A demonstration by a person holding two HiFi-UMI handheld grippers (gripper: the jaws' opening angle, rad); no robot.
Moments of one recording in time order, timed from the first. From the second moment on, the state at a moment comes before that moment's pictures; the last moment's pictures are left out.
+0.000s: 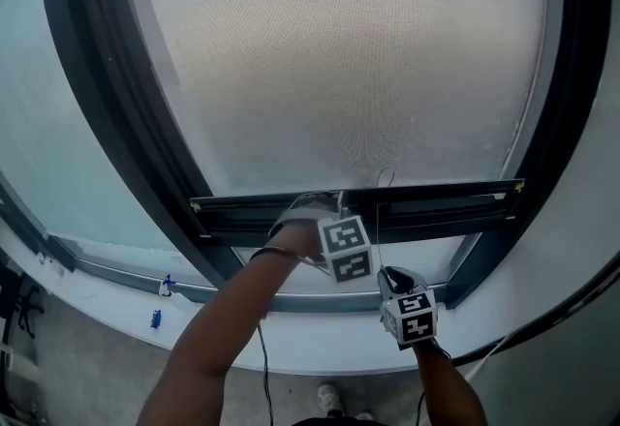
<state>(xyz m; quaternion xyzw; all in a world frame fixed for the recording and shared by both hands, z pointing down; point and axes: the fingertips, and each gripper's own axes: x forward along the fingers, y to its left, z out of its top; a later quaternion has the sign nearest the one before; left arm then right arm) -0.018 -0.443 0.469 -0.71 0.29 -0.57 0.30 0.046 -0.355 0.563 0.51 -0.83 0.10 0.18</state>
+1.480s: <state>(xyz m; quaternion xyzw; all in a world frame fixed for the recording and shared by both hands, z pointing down) -0.018 -0.443 0.467 -0.72 0.28 -0.57 0.29 0.044 -0.347 0.754 0.50 -0.79 0.14 0.34</state>
